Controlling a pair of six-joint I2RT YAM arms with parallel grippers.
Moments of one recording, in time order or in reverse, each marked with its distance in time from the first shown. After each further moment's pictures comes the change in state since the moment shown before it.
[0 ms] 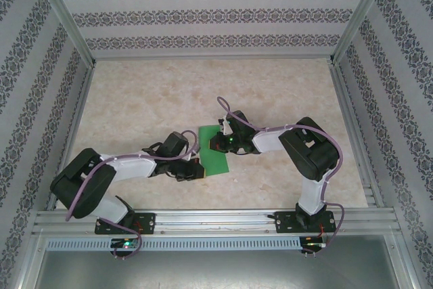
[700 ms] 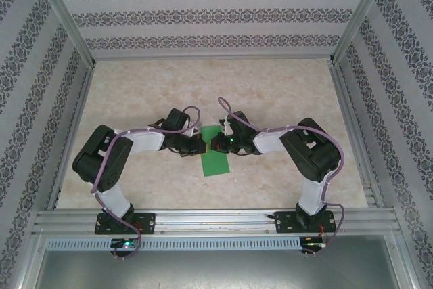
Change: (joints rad) left arm 0.159 0.282 0.304 -0.078 0.019 0.169; right arm 0.000 -0.014 -0.014 0.000 0.018 0.000
